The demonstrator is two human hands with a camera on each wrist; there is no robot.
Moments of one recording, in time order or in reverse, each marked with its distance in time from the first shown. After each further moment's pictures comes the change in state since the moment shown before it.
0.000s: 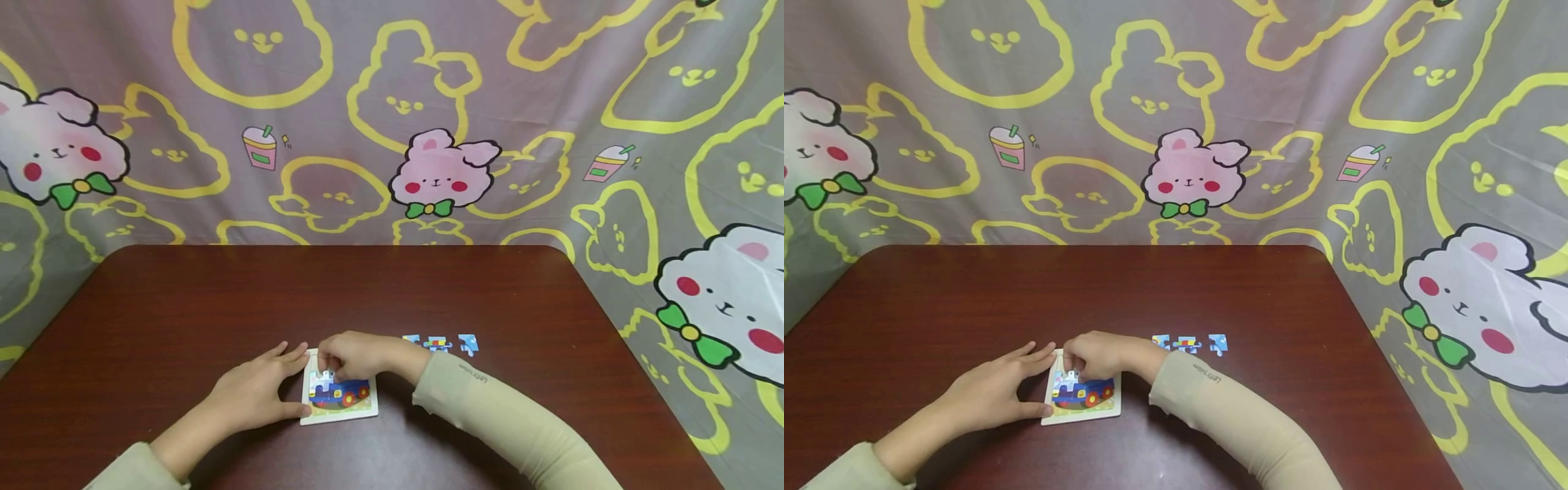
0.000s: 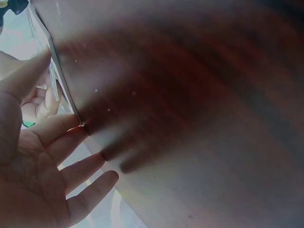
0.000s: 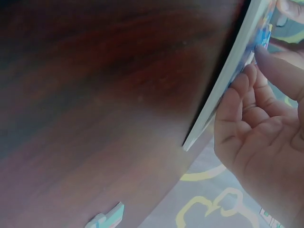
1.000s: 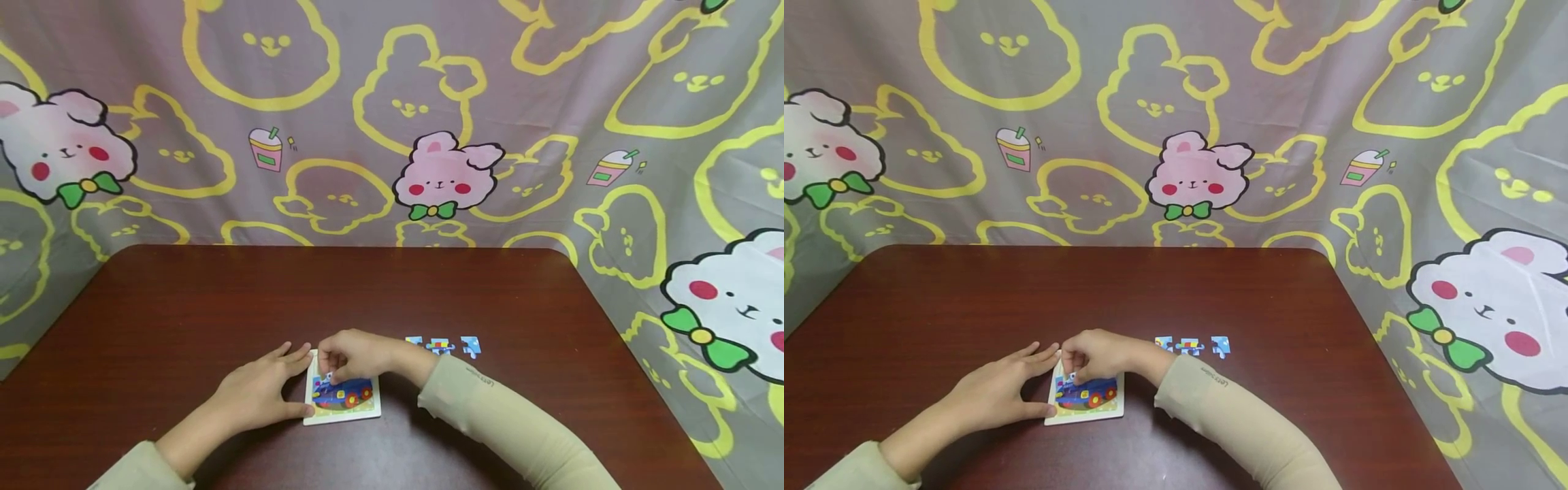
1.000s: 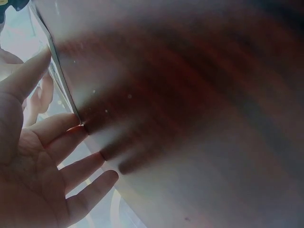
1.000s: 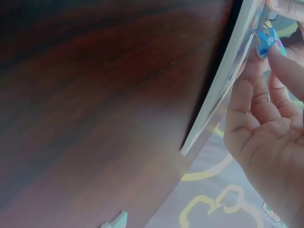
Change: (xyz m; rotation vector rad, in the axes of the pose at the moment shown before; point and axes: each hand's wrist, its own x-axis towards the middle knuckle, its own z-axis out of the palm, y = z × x) left_hand 0.000 -0.002 0.003 0.014 0.035 0.006; right_hand -0.003 -0.001 -0.001 0.246 0.030 -0.080
